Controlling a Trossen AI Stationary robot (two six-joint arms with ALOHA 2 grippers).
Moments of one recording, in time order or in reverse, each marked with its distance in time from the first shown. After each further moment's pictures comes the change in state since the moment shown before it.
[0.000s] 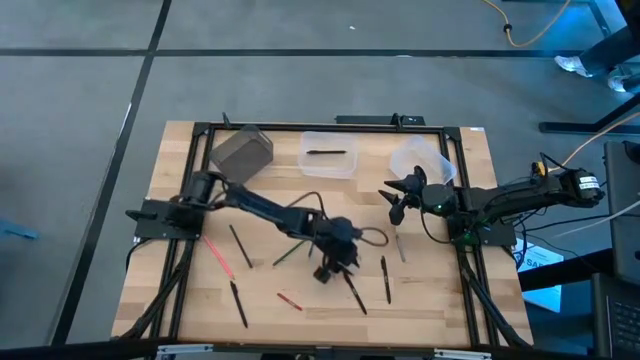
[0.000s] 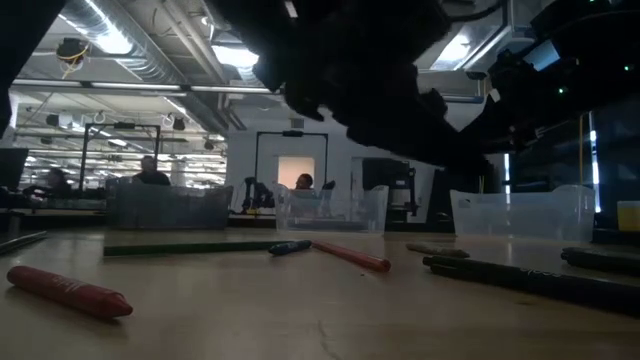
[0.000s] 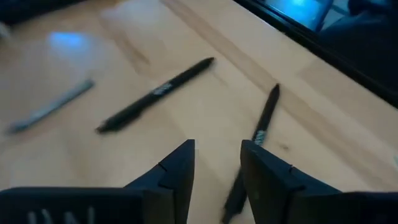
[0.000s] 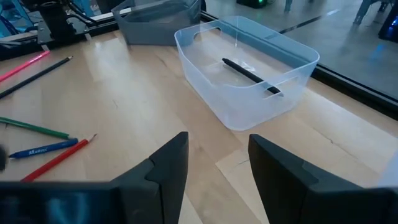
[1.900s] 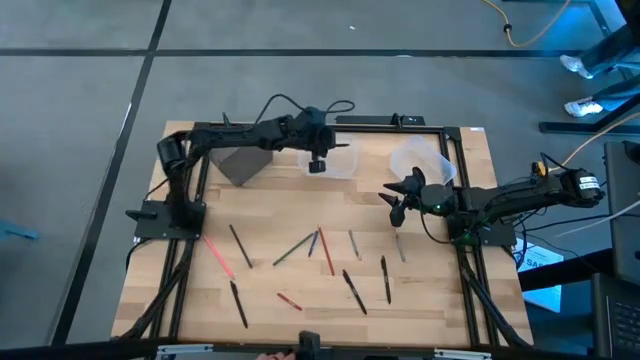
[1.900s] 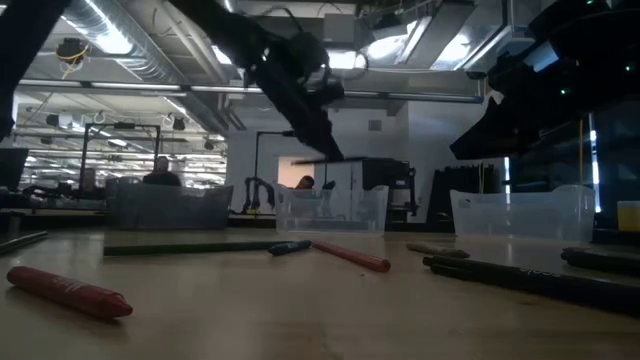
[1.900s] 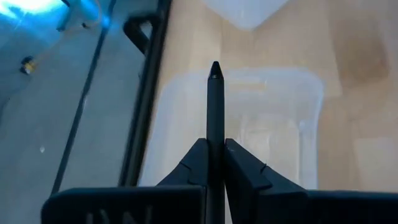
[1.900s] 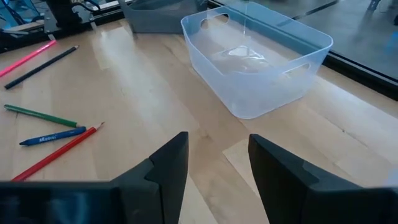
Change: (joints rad) left arm 0.623 -0.237 -0.035 -0.273 -0.326 0.184; right arm 0.000 0.000 0.007 -0.048 -0.045 0.025
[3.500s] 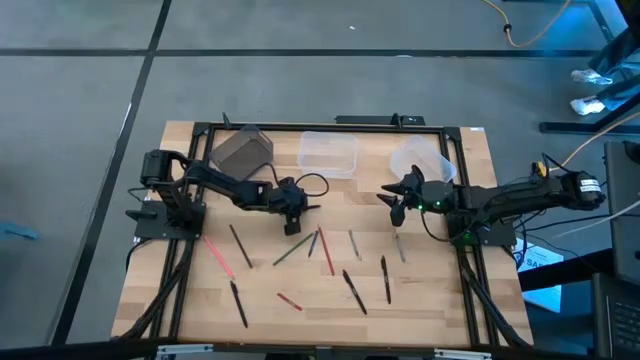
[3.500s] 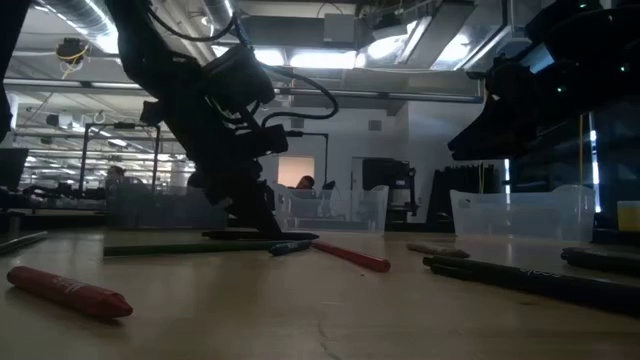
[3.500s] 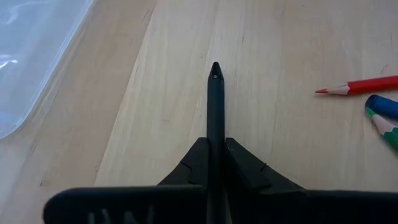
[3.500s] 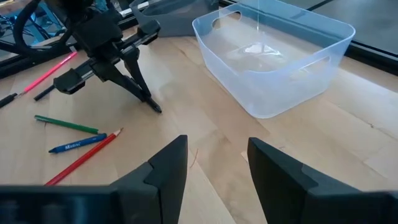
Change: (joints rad) left arm -0.377 -0.148 -0.664 0.360 -0.179 -0.532; right arm -0.043 0.000 0.002 0.017 -0.114 0.058
